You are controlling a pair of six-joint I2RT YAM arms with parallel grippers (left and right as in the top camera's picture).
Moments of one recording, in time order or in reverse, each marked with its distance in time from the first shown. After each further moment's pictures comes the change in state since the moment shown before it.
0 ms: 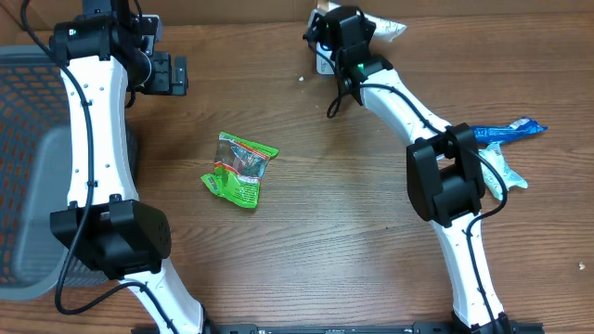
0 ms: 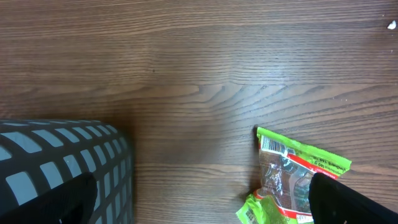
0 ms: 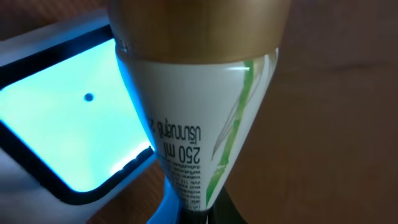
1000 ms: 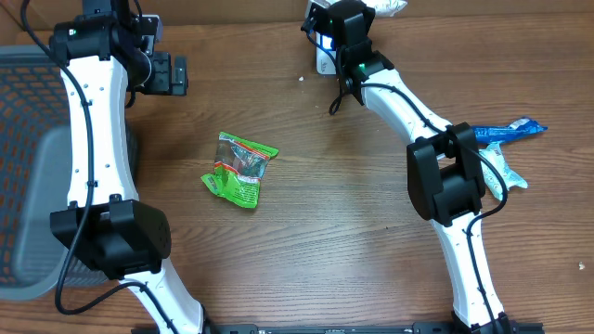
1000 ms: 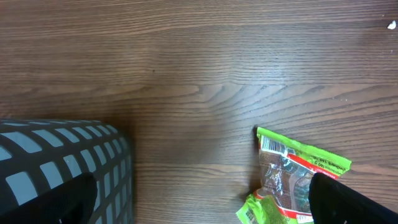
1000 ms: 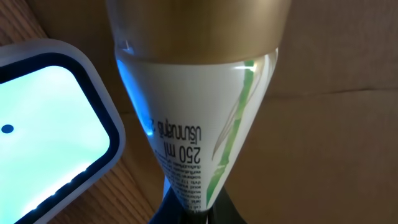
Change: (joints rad) left arm 0.000 0.000 0.000 0.000 0.000 0.000; right arm -0.007 0.005 0.000 0.203 0.006 -0.141
